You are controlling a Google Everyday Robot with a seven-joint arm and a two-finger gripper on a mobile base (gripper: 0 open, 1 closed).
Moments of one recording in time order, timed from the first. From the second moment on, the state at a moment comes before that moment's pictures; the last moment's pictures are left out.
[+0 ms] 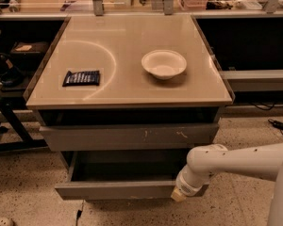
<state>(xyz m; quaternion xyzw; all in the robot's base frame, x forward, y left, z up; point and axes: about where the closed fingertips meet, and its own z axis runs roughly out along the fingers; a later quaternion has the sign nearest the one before) 0.428 -0.139 0.424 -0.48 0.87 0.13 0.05</state>
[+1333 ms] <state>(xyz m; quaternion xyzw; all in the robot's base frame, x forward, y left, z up) 0.428 -0.139 0.424 -0.48 0.87 0.13 0.05</state>
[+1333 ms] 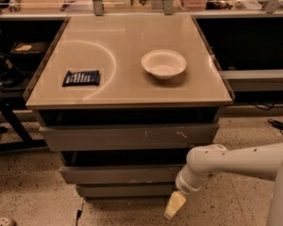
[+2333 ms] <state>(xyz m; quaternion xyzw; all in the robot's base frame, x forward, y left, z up) 0.428 -0.139 0.424 -0.48 0.87 0.13 0.05</state>
